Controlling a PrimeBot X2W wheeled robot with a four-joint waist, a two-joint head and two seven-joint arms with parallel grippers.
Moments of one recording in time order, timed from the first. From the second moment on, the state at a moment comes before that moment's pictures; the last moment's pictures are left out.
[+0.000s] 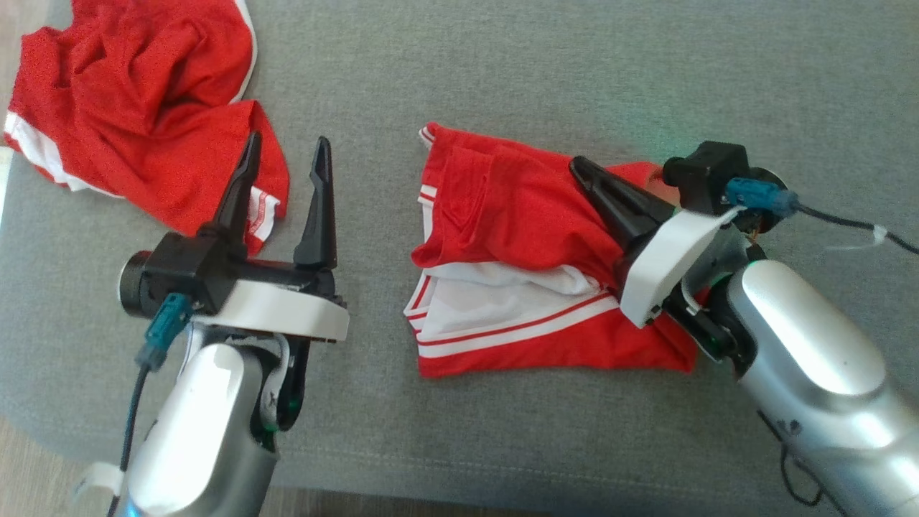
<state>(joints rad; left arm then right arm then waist) -0.31 0.15 -0.36 0.07 -0.29 0.15 -0.25 -0.57 -0.32 0.62 0.30 0.50 0.13 0.13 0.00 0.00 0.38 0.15</state>
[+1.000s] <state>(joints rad) -0.32 0.12 -0.34 0.07 -0.24 0.11 -0.25 -0.62 -0.51 0.96 0.14 0.78 0.13 0.14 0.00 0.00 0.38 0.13</state>
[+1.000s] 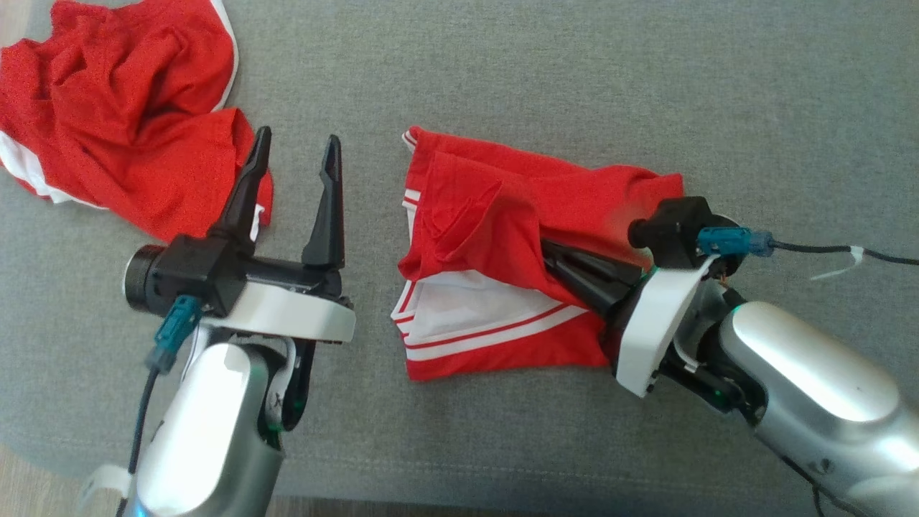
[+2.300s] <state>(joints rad) -0.24 0.10 -0.27 0.09 -0.22 0.10 -0.25 -0.53 -0.44 0.78 0.10 0.77 0.13 -0.14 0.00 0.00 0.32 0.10</state>
